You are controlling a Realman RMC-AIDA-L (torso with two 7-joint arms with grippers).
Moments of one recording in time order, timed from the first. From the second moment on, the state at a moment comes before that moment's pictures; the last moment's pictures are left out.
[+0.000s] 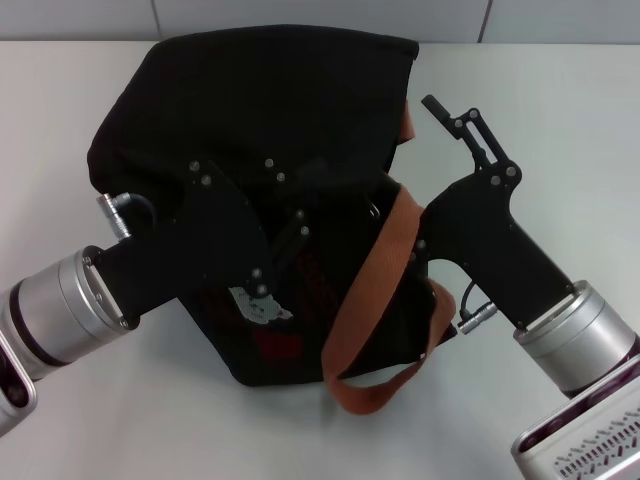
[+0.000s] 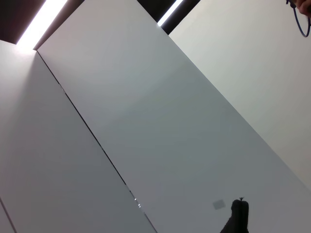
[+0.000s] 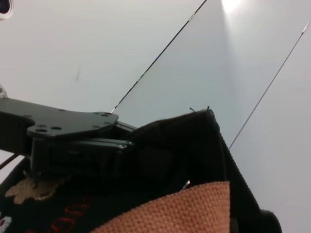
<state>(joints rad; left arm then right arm) -0.54 -2.08 0.47 0.05 1.81 1.88 0.08 0.47 2.09 -0.05 0.45 -1.93 -1.56 -0.68</state>
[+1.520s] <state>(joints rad) -0.53 -2.08 0.47 0.04 1.81 1.88 0.08 0.46 2.09 -0.02 0.45 -1.97 -1.48 -0.68</state>
